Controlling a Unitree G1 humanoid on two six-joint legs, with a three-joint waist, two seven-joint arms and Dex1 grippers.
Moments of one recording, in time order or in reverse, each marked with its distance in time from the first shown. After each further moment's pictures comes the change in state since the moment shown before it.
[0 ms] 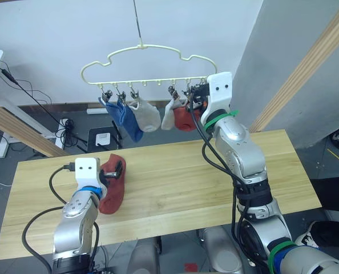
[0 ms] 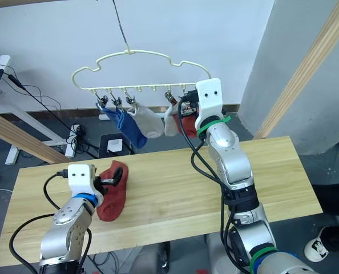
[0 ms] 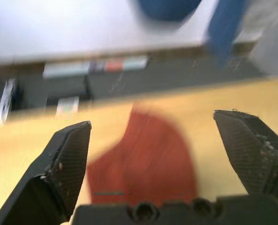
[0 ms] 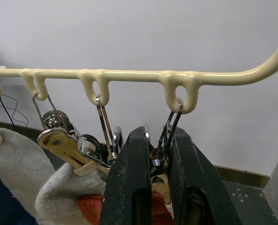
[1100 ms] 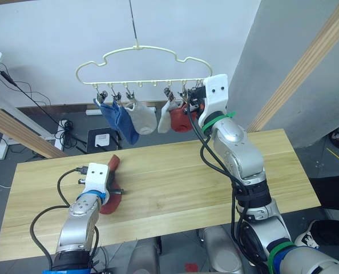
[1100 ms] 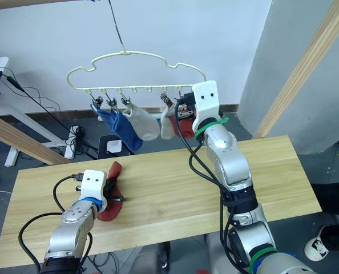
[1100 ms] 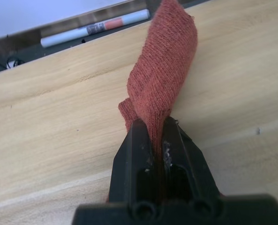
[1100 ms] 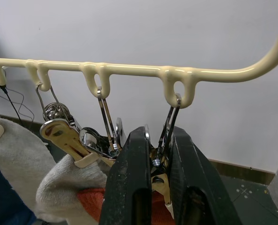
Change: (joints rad) left arm -0.011 0.106 -0.139 0.180 0.159 -0.143 -0.074; right arm 0.006 0.006 0.015 -0.009 0.000 0.027 0.009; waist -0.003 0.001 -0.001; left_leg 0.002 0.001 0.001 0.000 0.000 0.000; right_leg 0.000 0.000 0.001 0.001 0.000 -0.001
